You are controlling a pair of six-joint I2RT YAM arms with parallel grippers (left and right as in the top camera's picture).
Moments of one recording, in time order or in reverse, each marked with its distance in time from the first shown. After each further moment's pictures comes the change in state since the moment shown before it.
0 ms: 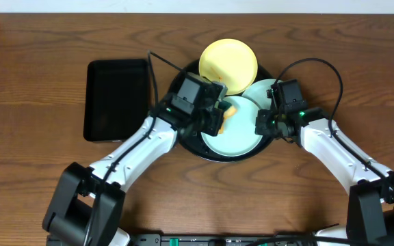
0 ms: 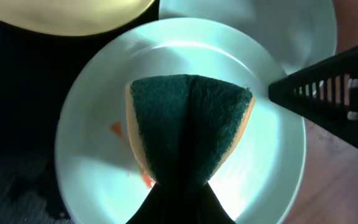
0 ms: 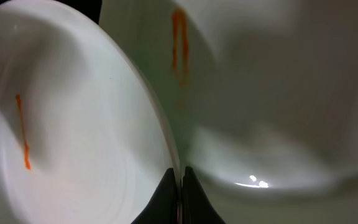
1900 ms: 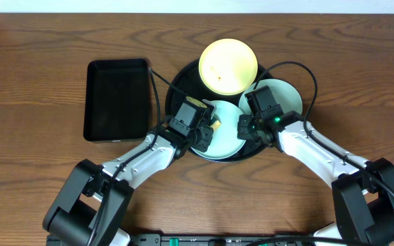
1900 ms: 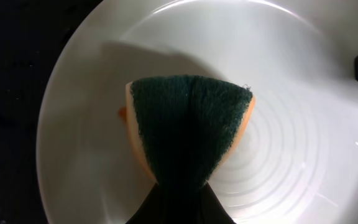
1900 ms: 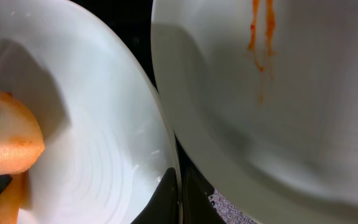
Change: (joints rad) left arm -0.019 0.000 -0.248 0.208 -0.210 0.051; right arm 0.159 0.069 0.000 0.075 0.073 0.112
